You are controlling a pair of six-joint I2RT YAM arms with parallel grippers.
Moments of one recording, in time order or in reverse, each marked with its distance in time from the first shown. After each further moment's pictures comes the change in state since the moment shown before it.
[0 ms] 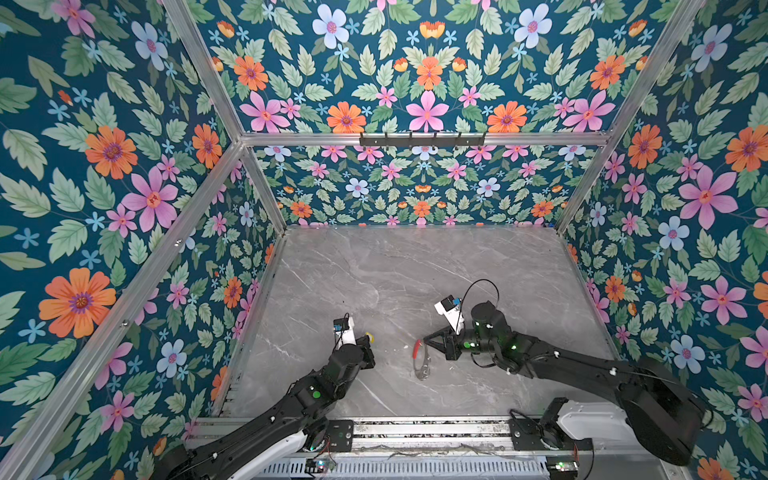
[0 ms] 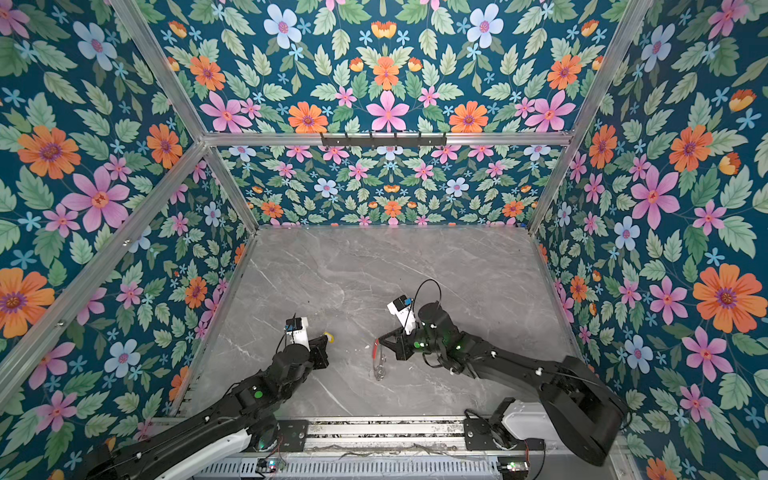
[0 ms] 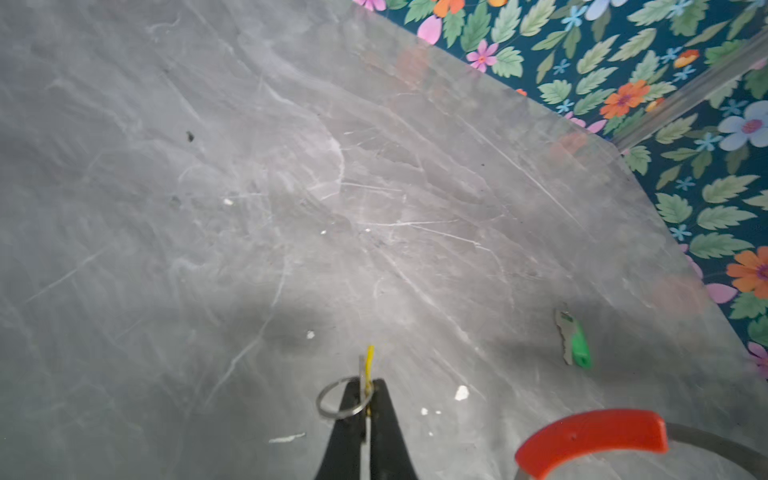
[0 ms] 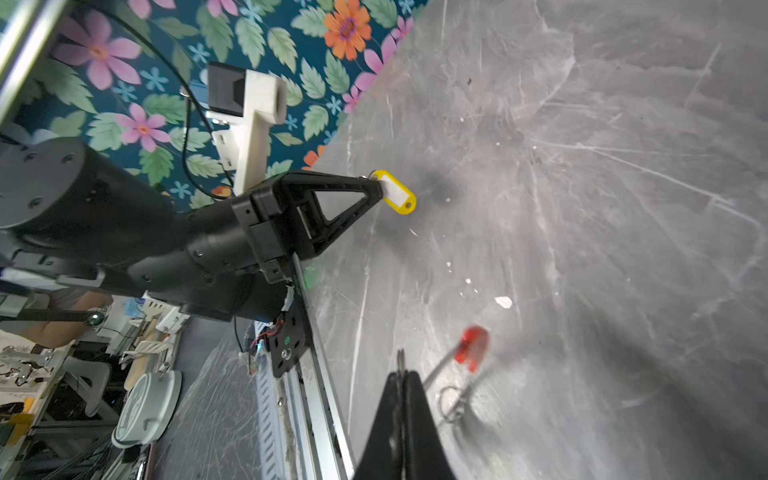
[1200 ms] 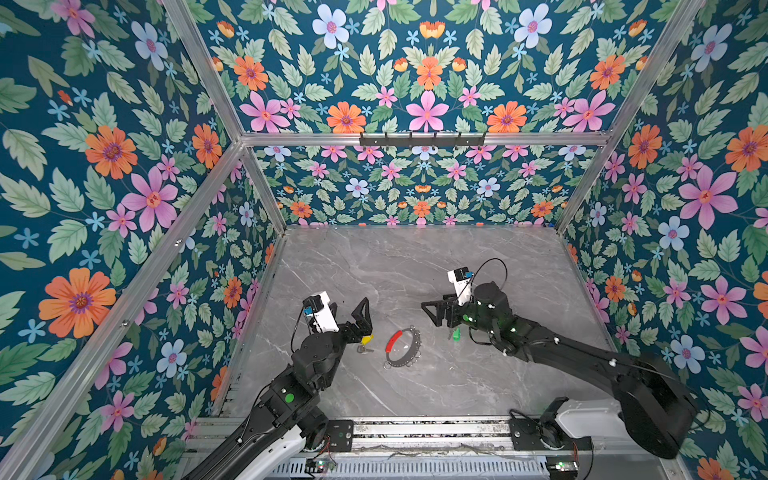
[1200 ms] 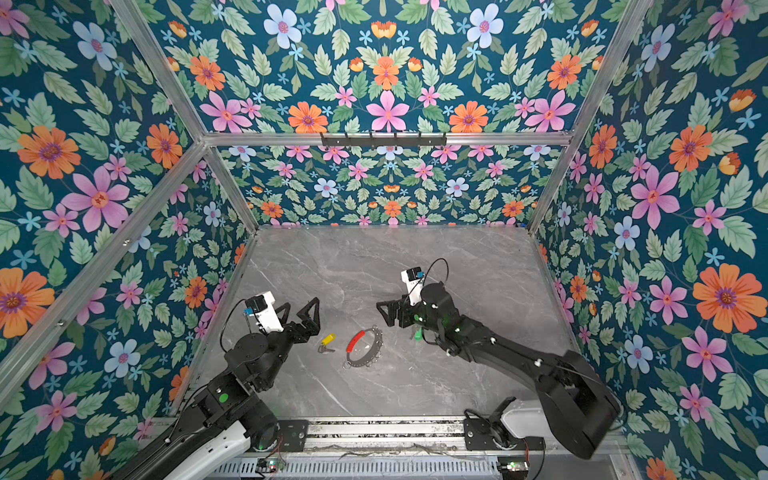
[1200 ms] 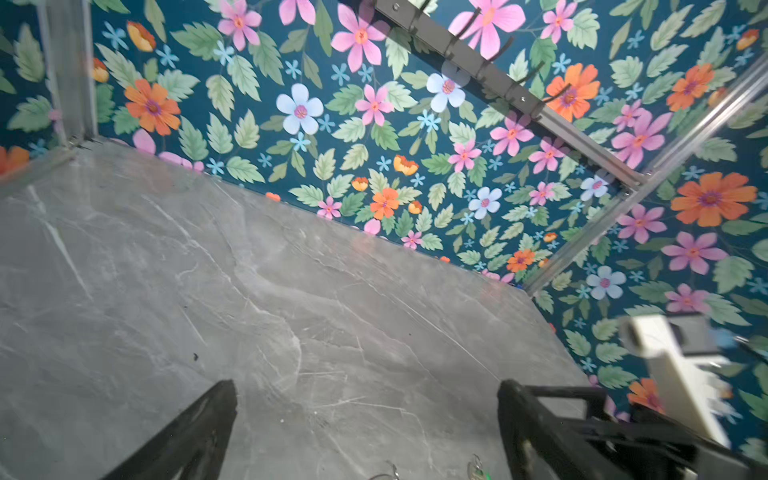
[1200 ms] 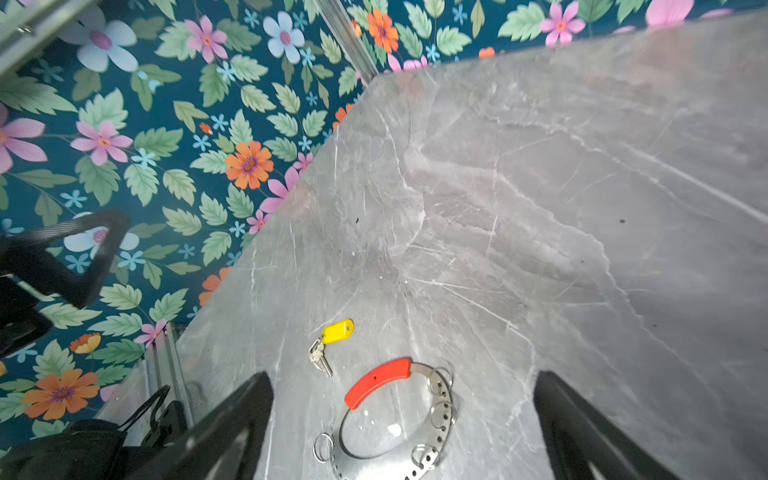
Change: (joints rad) left arm 0.039 -0.201 0.291 -0.045 -0.148 0.236; right arm -0.091 -0.095 0.083 -0.032 0.329 -0.031
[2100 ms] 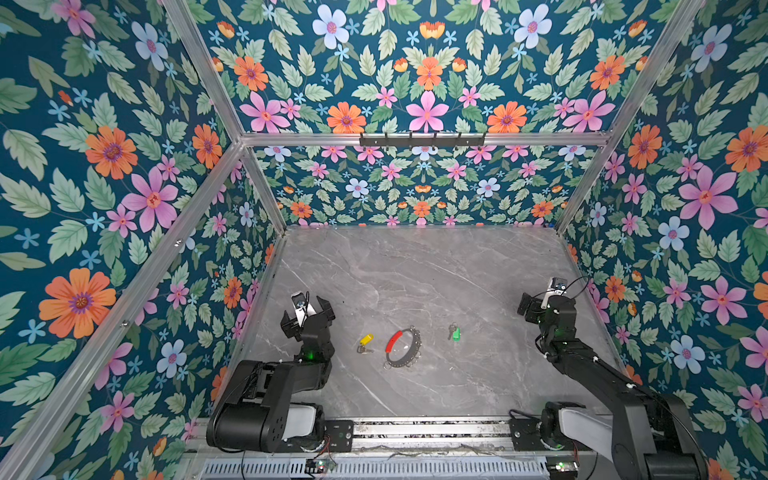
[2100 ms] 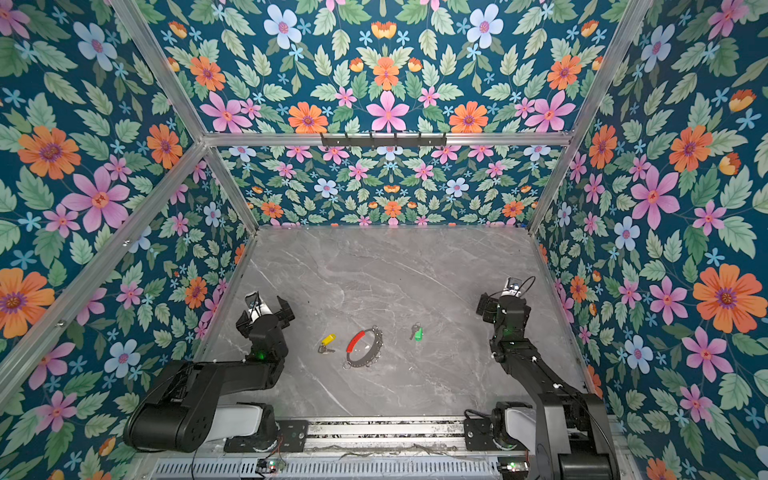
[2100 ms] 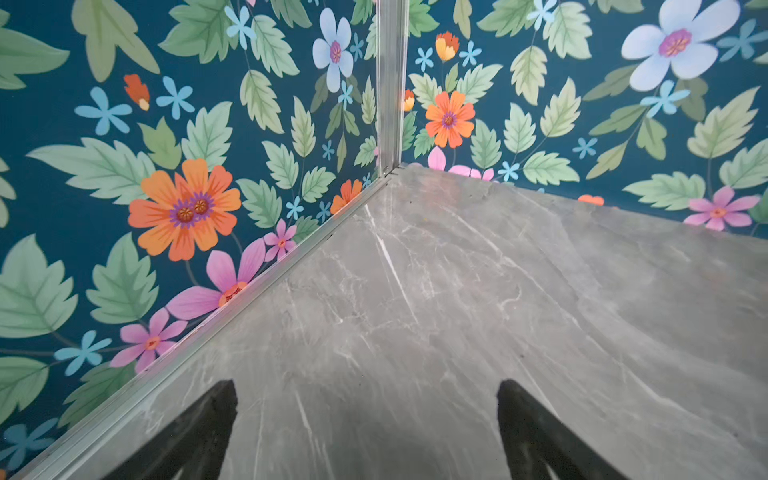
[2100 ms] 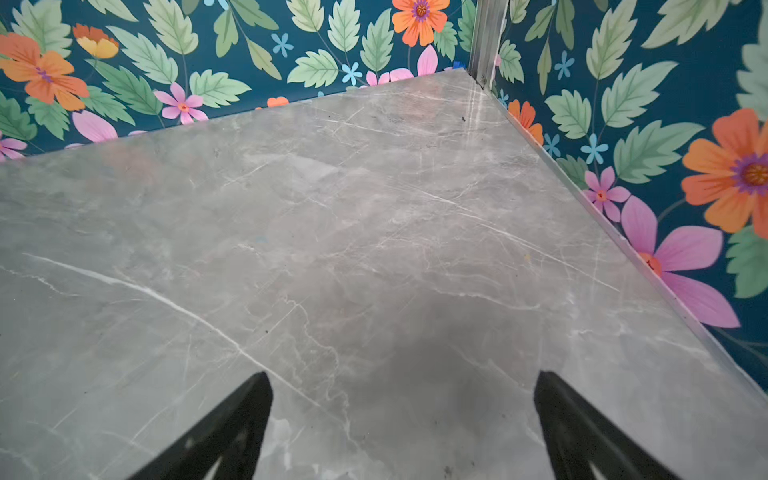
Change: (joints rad) left arm 0.633 0.880 -0.265 1.073 -0.064 0.371; right arm -0.734 -0.071 -0.327 0.156 0.313 -0.290
